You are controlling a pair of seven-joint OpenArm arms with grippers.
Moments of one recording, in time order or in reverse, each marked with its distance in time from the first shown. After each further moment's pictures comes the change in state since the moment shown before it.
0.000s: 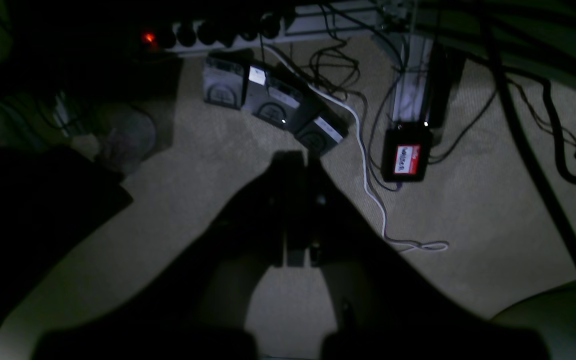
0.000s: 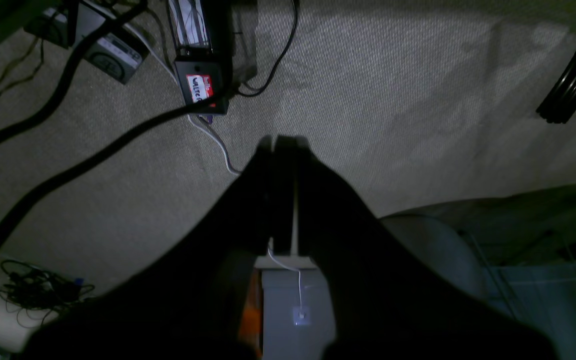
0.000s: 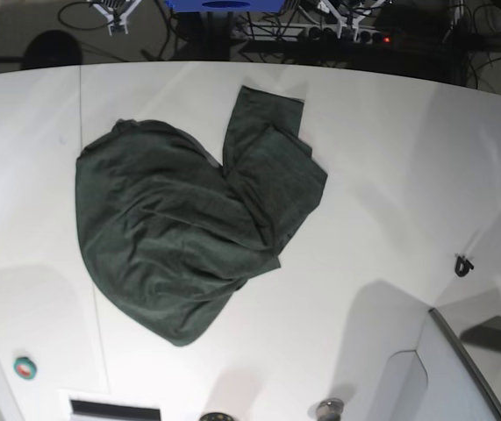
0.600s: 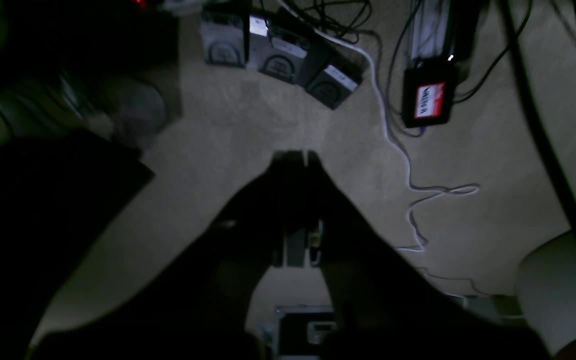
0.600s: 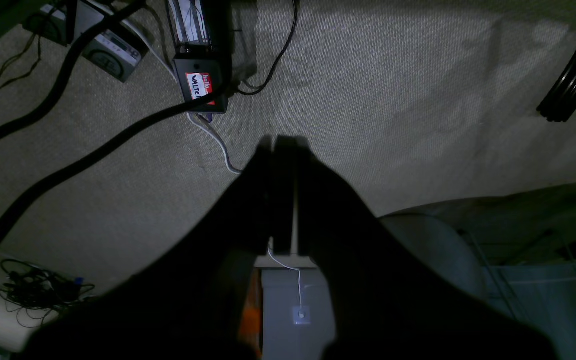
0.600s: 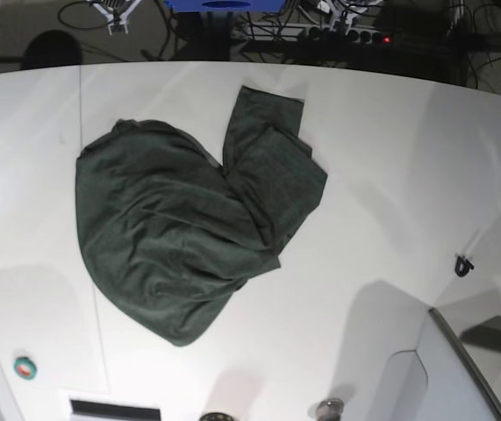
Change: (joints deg) left arm -0.5 0.2 0.0 0.2 8.5 0.0 8.7; right arm 0.0 0.0 0.0 0.0 0.0 0.0 0.0
